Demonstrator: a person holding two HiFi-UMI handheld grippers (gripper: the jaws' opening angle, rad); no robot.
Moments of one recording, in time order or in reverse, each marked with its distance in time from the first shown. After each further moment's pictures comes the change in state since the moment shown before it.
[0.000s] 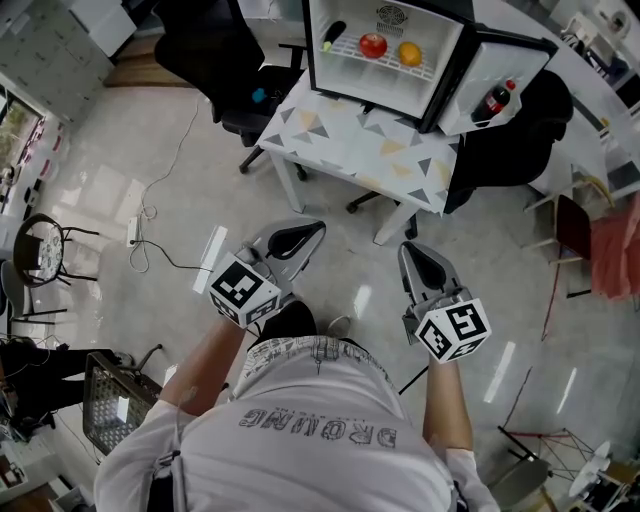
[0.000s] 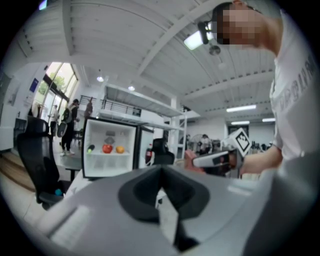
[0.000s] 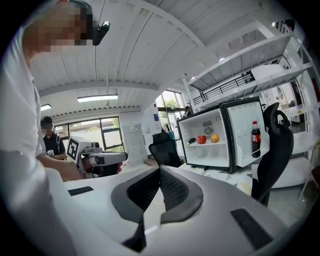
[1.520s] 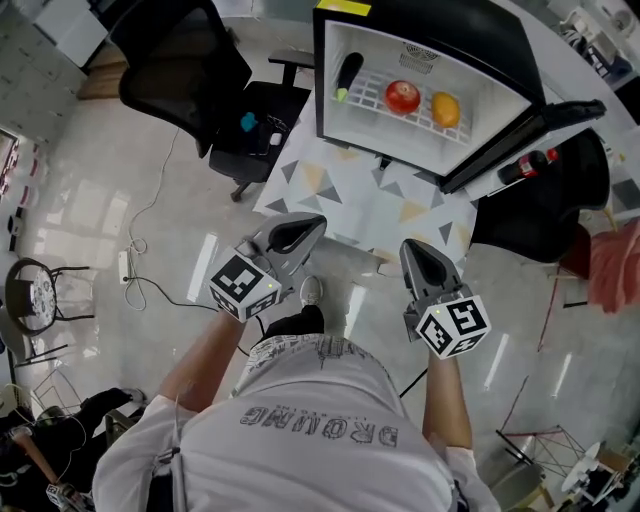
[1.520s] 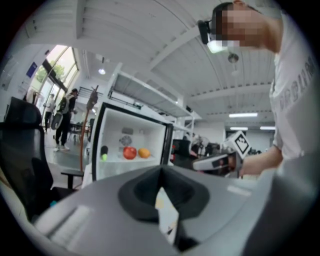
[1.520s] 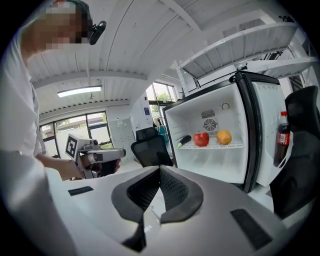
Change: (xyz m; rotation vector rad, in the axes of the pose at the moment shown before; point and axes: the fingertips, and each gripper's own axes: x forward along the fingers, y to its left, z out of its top) left arm 0.102 0.260 0.010 -0.056 0.007 -0.069; right arm 0.244 -0.105 0.046 0.037 0.070 -0.082
